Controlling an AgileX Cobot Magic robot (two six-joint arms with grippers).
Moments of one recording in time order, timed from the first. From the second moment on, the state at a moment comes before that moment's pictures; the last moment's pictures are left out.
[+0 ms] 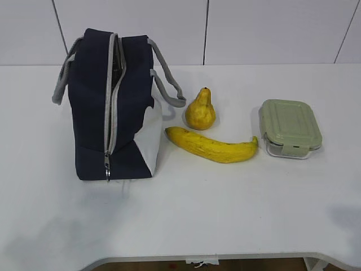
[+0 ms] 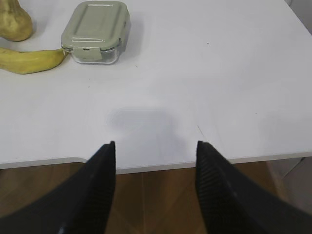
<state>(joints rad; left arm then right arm) -0.11 0.01 -0.52 -0.03 1.11 0.06 -0.02 -0.02 -0.50 -0.09 1.14 0.07</state>
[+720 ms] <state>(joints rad) -0.11 0.01 -0.52 -0.03 1.11 0.06 -0.02 0.04 -0.52 -0.09 1.13 0.07</state>
